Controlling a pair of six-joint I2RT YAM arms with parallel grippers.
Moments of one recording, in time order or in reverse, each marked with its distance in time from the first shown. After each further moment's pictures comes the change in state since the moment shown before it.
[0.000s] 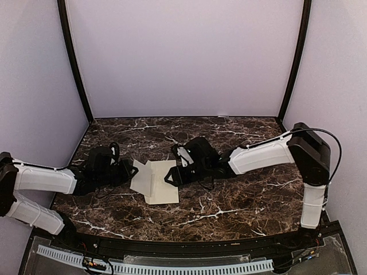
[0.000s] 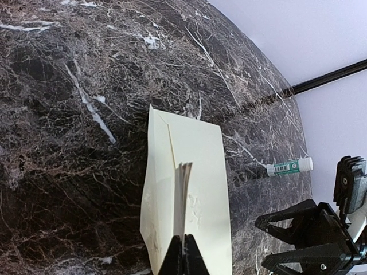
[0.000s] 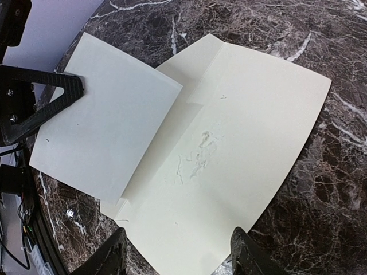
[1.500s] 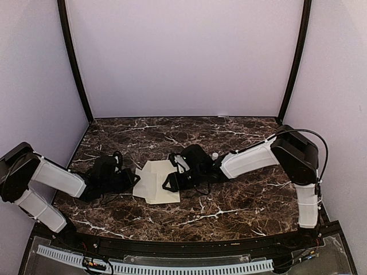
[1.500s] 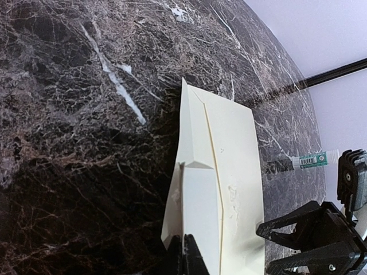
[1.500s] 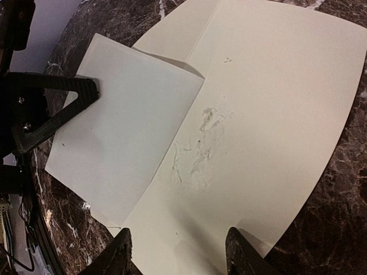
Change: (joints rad) left arm 0.011 0.194 -0.082 0.237 0.023 0.005; right arm 0.000 0.126 0.030 0.050 -0.080 0.074
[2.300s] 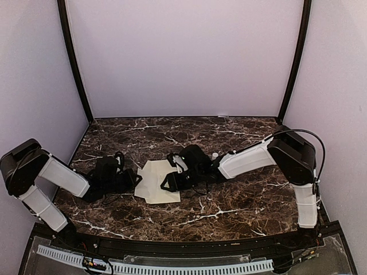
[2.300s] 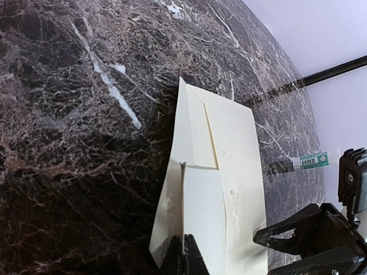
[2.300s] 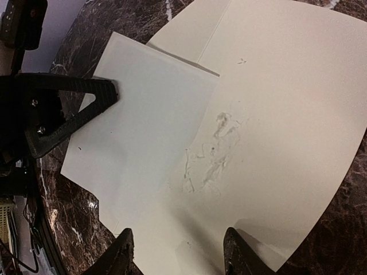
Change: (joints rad) left arm 0.000 0.087 0.000 0.106 0.013 0.009; right arm 0.000 0.028 0.020 0.021 -0.026 0.012
